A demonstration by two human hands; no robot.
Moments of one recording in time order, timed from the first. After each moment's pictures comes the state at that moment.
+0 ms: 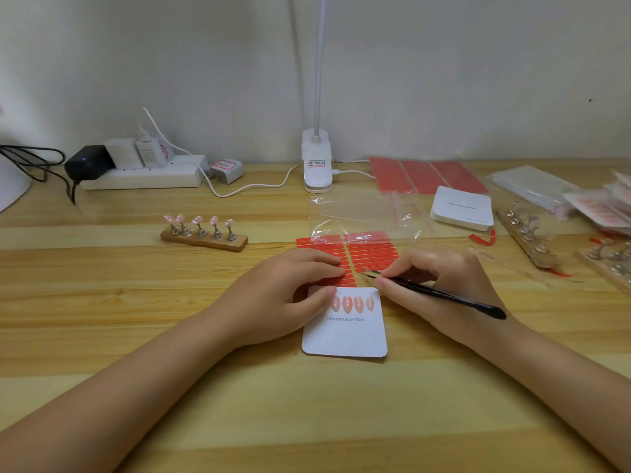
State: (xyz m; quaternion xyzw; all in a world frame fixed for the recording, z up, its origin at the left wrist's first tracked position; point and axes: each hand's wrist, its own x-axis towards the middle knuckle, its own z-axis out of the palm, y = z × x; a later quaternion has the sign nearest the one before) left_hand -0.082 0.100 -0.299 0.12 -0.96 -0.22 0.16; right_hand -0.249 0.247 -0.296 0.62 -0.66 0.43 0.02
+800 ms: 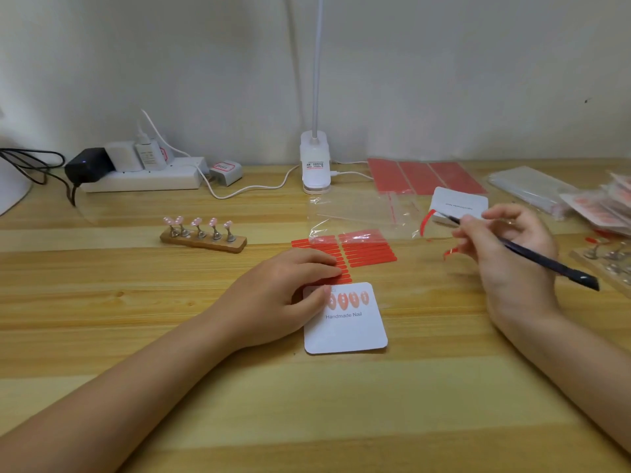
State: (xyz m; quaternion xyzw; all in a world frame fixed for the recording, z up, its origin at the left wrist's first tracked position) left_hand -0.080 0.104 -0.297 0.11 -0.96 -0.20 0.17; right_hand -0.268 0.253 -0.280 0.26 -0.57 0.78 -0.07
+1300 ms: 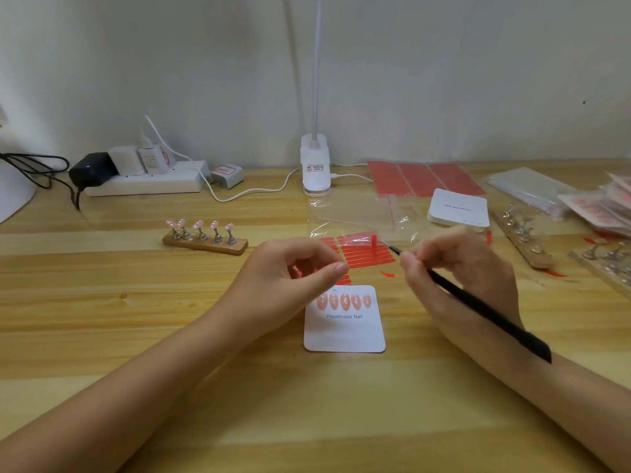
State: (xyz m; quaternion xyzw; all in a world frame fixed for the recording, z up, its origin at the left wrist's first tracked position) left_hand -0.082 0.126 -0.269 0.15 -0.85 -0.43 0.27; right_hand -0.232 0.254 -0.290 0.55 -0.59 0.58 0.11
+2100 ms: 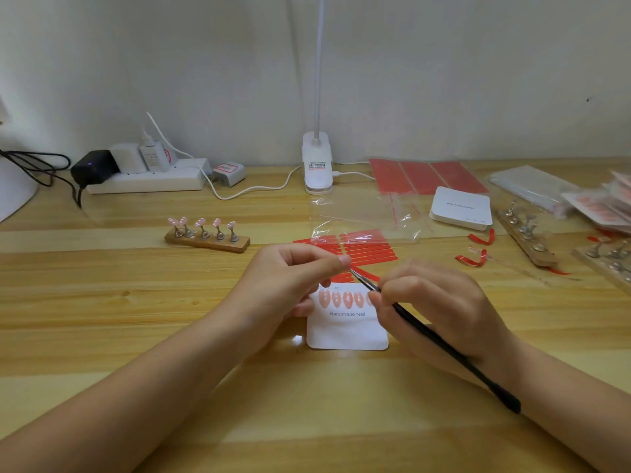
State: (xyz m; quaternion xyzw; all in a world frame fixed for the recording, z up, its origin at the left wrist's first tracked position) left_hand -0.085 0.135 -0.269 0.28 -0.65 -0.67 0.22; right_hand -0.235 0.248 -0.304 0.75 -0.47 0.41 0.21
